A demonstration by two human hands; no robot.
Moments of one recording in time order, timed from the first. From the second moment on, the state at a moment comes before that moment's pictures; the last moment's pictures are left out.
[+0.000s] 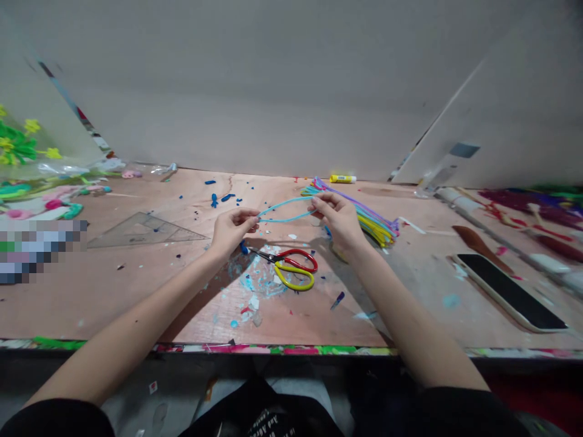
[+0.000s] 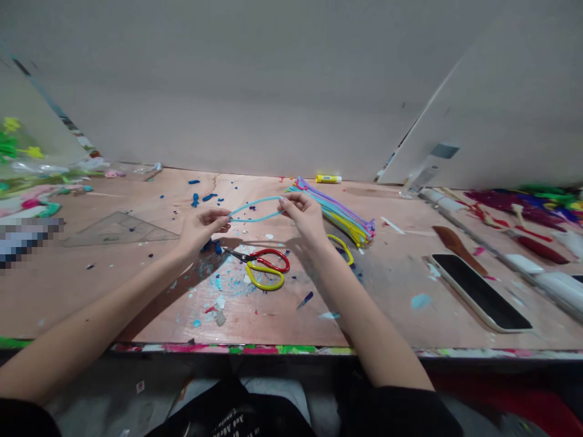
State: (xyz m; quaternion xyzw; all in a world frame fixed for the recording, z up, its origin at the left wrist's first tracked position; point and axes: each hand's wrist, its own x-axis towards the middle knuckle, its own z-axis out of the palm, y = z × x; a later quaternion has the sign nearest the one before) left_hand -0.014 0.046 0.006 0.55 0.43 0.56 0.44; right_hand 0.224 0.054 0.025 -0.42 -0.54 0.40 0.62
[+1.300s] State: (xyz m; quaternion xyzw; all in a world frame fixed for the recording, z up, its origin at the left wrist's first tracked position) left_hand -0.032 0.058 0.025 0.50 0.46 0.65 0.35; right_hand 0.227 -0.030 -0.001 -0.52 -0.84 0.06 0.12
